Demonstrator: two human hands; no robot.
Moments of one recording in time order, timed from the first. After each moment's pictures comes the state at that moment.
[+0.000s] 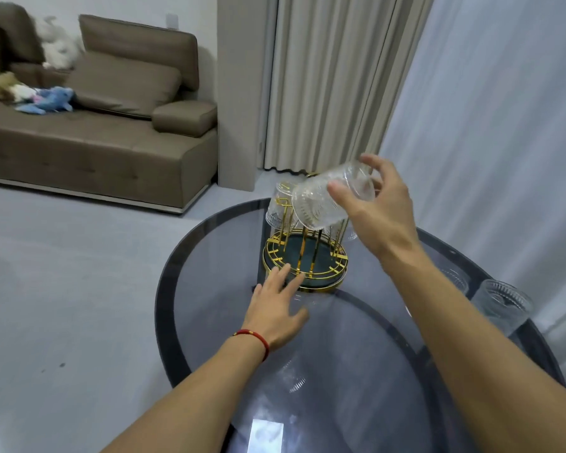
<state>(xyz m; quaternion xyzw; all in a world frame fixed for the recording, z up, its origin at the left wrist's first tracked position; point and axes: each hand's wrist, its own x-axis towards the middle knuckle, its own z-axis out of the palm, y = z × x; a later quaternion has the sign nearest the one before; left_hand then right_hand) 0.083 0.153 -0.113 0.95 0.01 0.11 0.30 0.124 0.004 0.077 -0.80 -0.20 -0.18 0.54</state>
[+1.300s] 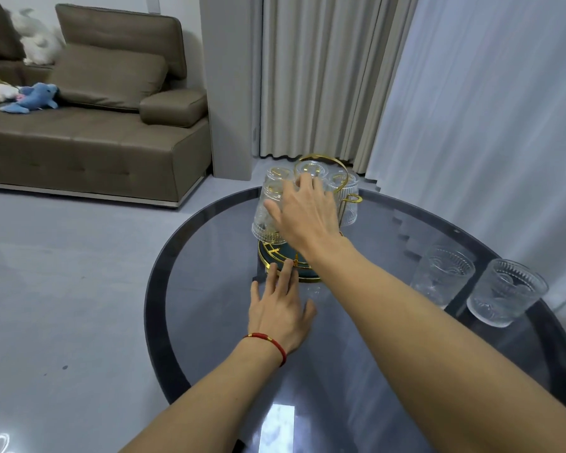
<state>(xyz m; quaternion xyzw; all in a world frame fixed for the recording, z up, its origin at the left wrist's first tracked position) 0.080 0.124 -0.113 0.98 0.05 0.09 0.16 0.176 0.084 0.013 -0.92 -0.26 -0.27 0.08</state>
